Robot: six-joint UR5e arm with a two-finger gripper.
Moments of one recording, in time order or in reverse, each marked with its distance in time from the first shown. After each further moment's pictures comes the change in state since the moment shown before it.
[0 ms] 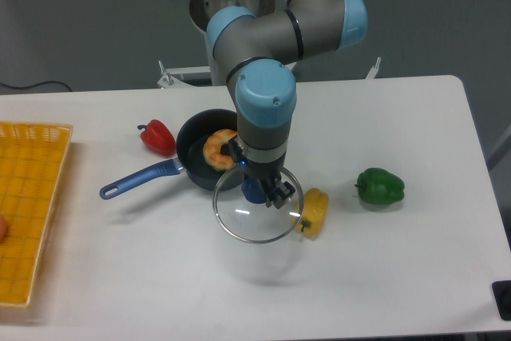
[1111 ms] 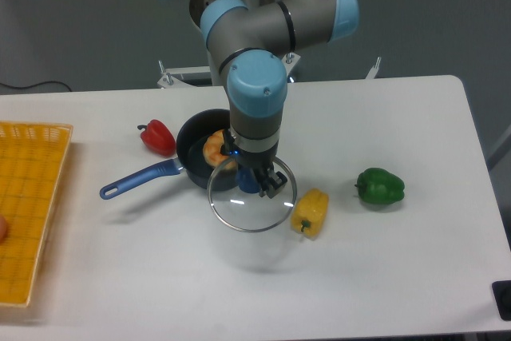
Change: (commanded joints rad) arm -0.021 0.051 -0.104 0.012 0.026 0.005
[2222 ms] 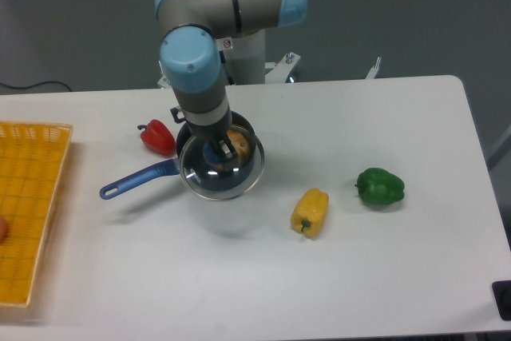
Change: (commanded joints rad) arm -0.143 0.138 -0.158 -0.002 0.114 0.052
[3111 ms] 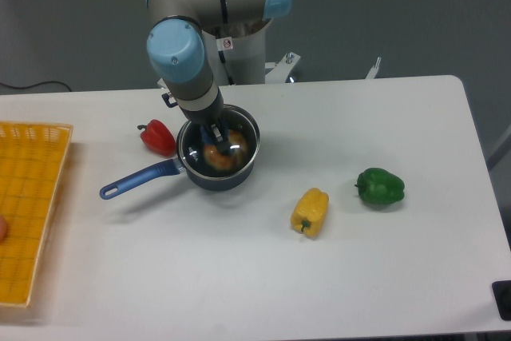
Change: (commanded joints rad) arm -0.002 0.031 -0.086 0.002 0.035 0.029
